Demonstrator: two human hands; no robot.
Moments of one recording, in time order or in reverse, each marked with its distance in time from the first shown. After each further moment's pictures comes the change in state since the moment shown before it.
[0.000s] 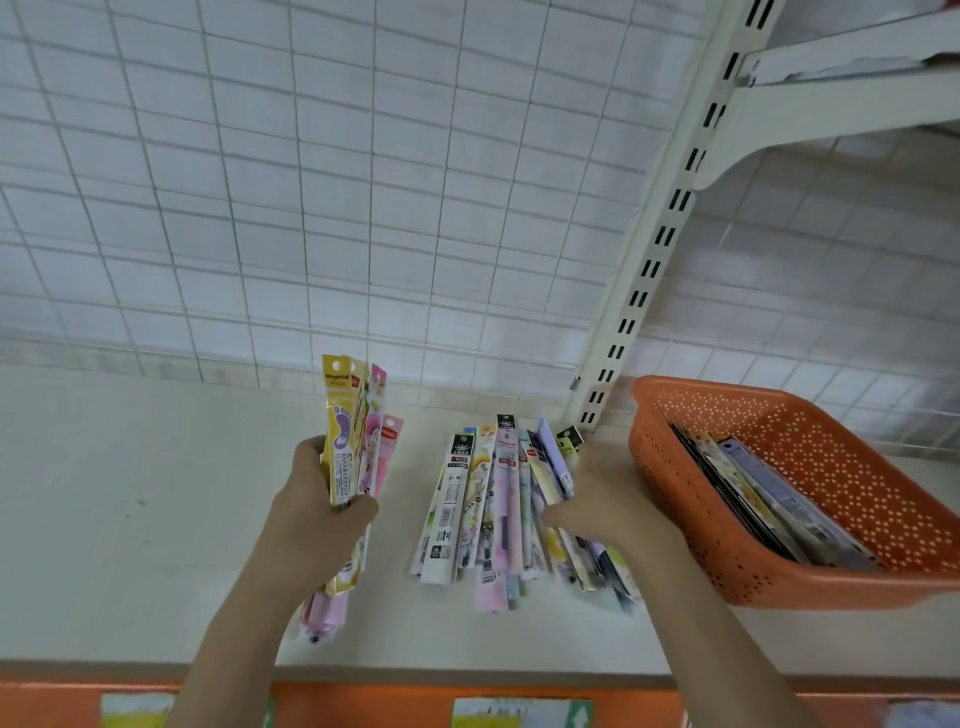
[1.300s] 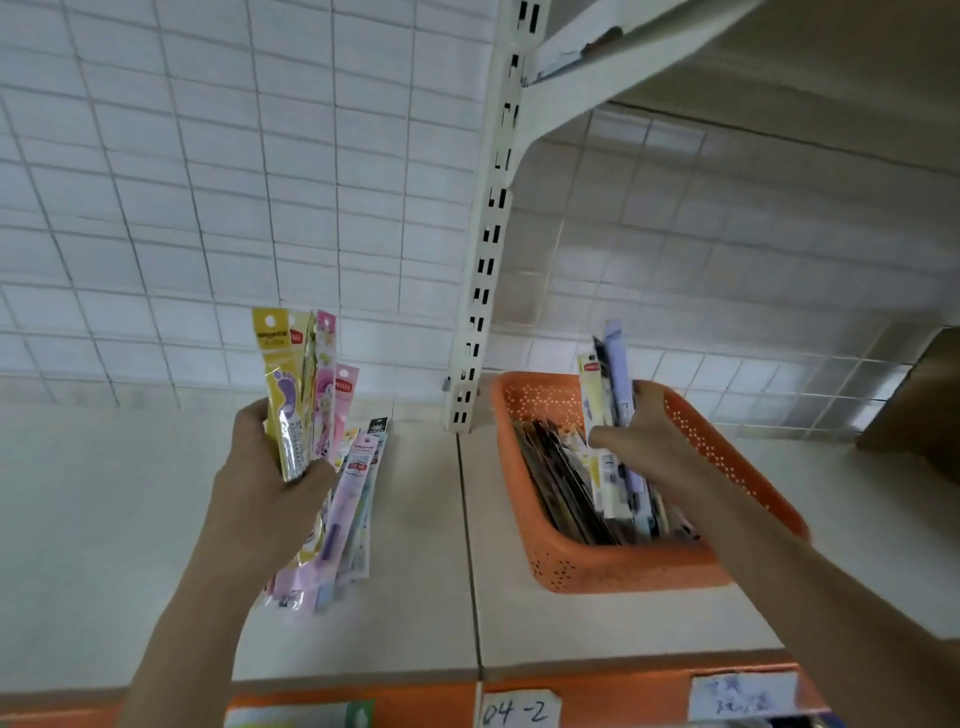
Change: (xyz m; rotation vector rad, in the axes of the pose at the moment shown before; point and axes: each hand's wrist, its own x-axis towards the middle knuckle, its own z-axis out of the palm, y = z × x) left_hand -0.043 0.090 0.098 -0.065 0.169 0.130; right_hand 0.027 0.174 -0.095 0.631 0.233 -0.032
